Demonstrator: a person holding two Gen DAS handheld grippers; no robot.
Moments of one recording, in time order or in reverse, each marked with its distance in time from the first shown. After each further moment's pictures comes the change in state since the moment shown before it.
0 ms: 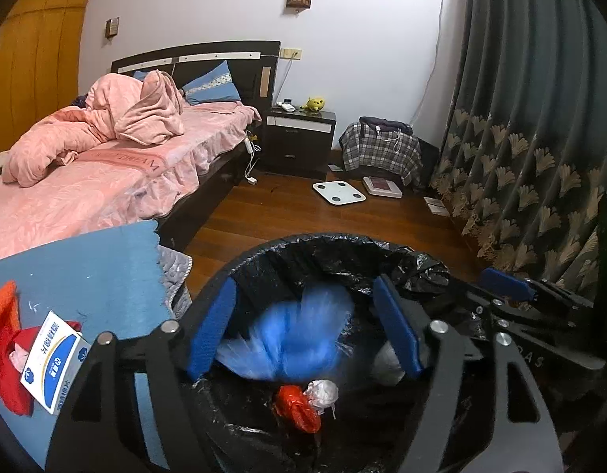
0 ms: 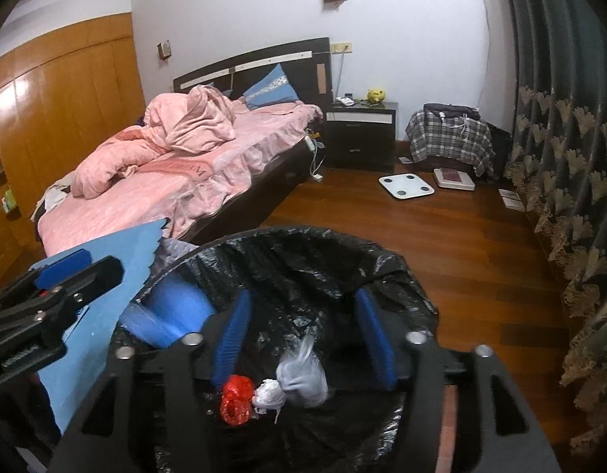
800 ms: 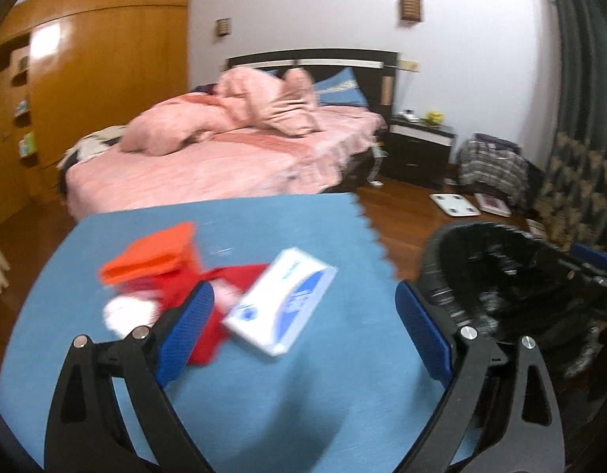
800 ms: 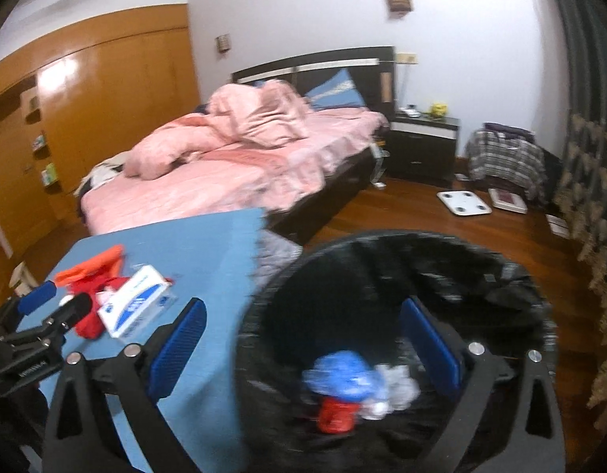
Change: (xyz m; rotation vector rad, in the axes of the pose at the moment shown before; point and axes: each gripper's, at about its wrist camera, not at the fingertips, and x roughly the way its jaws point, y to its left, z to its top) left arm -0.114 0.169 -0.063 -0.136 -0.027 0.413; right arm -0.002 0.153 -0.019 -0.125 -0.008 0.182
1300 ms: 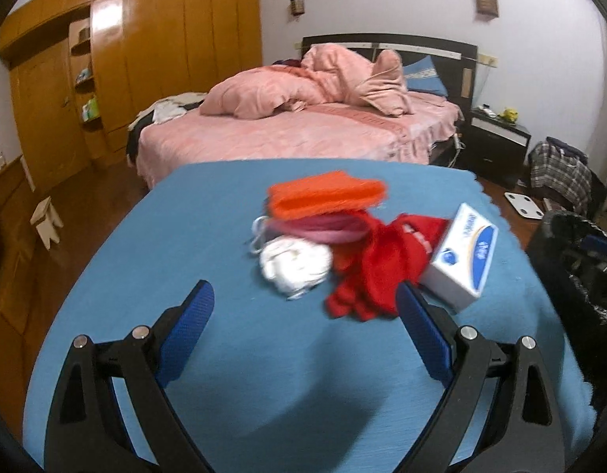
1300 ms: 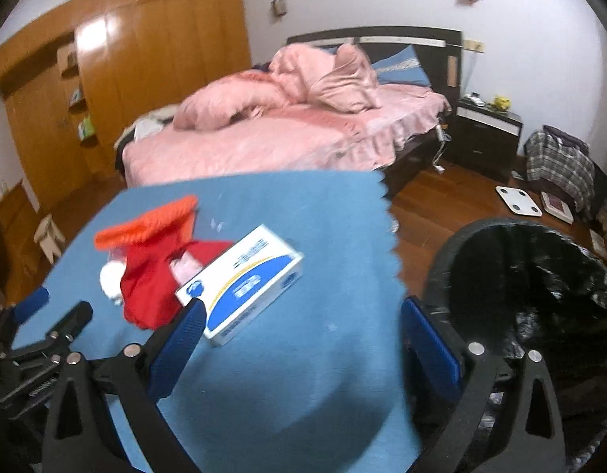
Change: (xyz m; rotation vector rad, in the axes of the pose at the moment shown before) left arm -0.007 0.125 -0.038 -0.104 0.070 0.218; right arm 0.063 0.137 -0.020 -0.126 0.126 0.103
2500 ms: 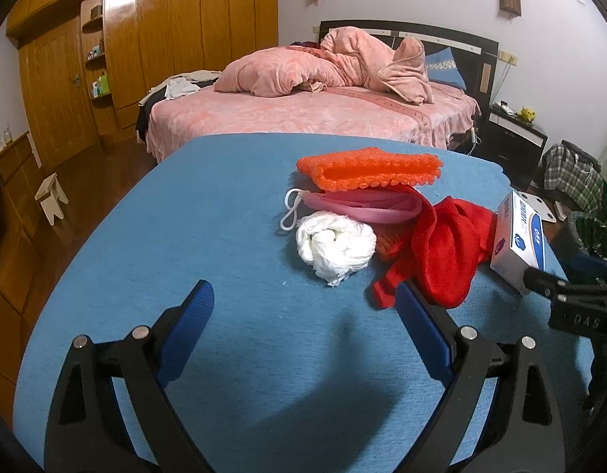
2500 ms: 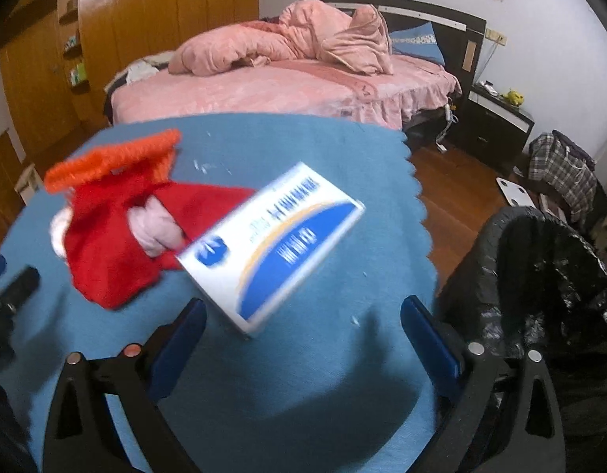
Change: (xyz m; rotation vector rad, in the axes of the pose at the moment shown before) left arm 0.026 0.020 -0.009 -0.052 0.056 0.024; right arm 0.053 0.016 -0.008 -0.086 0.131 -0.055
